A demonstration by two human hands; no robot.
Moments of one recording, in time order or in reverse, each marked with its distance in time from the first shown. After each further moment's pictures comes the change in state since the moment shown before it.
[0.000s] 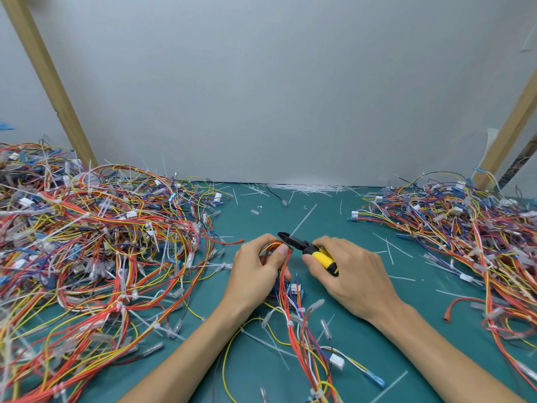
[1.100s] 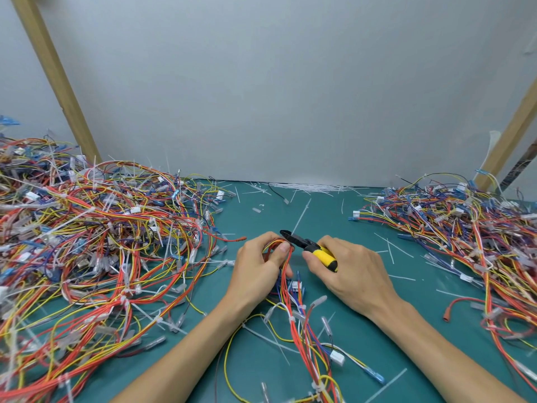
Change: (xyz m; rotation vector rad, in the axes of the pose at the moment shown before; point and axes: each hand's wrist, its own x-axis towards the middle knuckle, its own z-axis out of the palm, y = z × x) left_hand 0.001 -0.001 0.001 0.007 0.011 -0.035; right_hand 0.003 0.001 0.004 -0.031 -0.033 0.068
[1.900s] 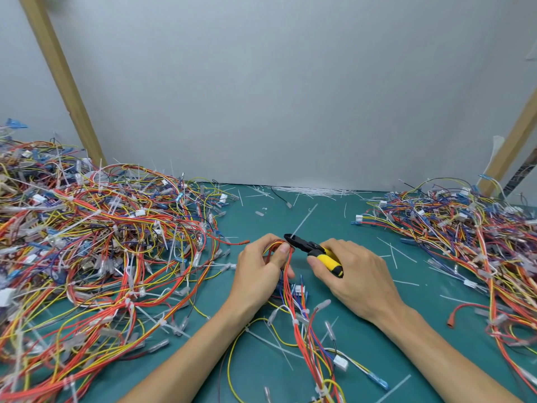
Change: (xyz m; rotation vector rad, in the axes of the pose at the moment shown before) left_hand 0.001 -0.002 -0.001 0.001 0.040 0.008; right_hand -0.001 0.000 -0.004 0.001 0.004 -0.016
